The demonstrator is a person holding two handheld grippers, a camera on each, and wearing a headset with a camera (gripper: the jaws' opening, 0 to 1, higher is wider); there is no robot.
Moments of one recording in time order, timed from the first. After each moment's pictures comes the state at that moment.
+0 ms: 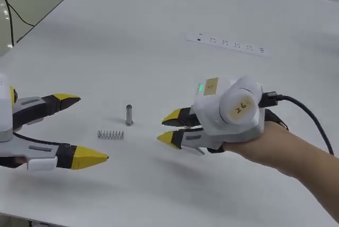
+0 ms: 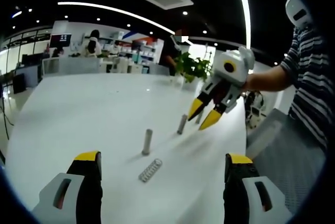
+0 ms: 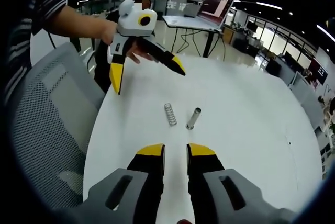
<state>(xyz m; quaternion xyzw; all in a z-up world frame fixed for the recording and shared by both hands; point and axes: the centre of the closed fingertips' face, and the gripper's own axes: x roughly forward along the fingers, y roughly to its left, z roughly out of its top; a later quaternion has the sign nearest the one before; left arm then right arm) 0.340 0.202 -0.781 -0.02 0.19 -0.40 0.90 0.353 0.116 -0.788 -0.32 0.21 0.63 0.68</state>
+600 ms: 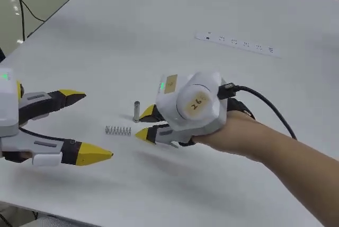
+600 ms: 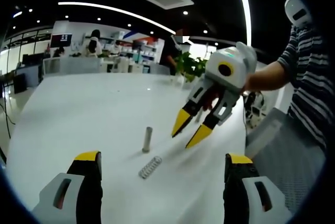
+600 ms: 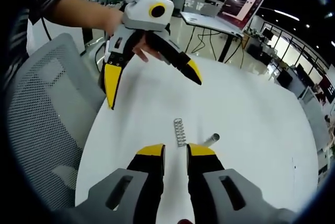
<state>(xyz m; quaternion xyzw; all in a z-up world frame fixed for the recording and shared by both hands) 0.335 0.206 -0.781 -0.02 0.19 -0.39 0.90 0.341 0.164 -0.809 -0.35 0.20 0.66 0.63</state>
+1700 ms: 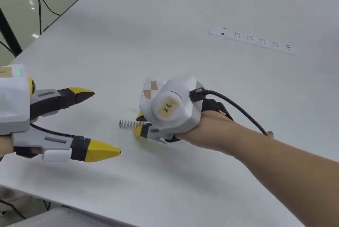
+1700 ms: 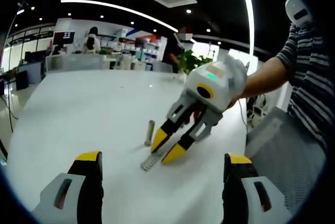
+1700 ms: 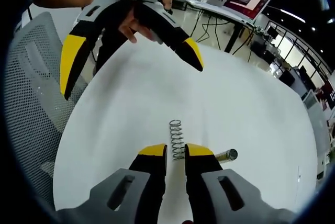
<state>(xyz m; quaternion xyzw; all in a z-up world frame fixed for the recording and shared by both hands) 0.329 0.214 -0.787 -0.03 0.20 -0.38 0.90 0.354 0.196 -0.856 -0.39 0.20 0.65 0.62</state>
